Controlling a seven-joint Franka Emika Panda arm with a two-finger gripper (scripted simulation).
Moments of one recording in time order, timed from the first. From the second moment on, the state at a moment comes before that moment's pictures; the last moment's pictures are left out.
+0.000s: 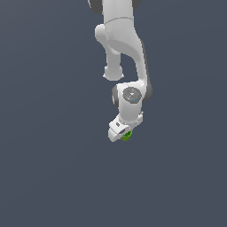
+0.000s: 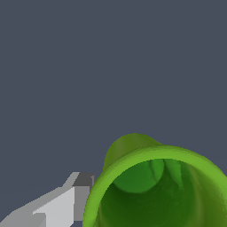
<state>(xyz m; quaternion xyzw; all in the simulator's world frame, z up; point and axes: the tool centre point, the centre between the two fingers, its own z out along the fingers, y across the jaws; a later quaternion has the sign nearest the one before) -0.005 0.066 0.044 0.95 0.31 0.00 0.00</state>
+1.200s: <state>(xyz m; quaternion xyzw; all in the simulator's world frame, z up) -0.053 0.096 0.192 0.95 0.31 0.00 0.00</state>
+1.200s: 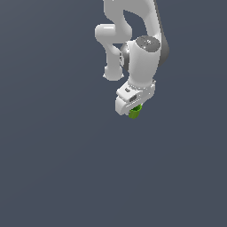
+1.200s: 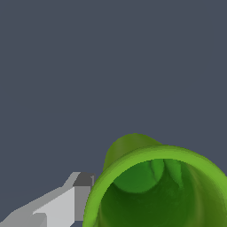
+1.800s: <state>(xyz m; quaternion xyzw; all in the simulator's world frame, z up) -0.093 0.125 0.326 0.95 0.31 0.00 0.00</state>
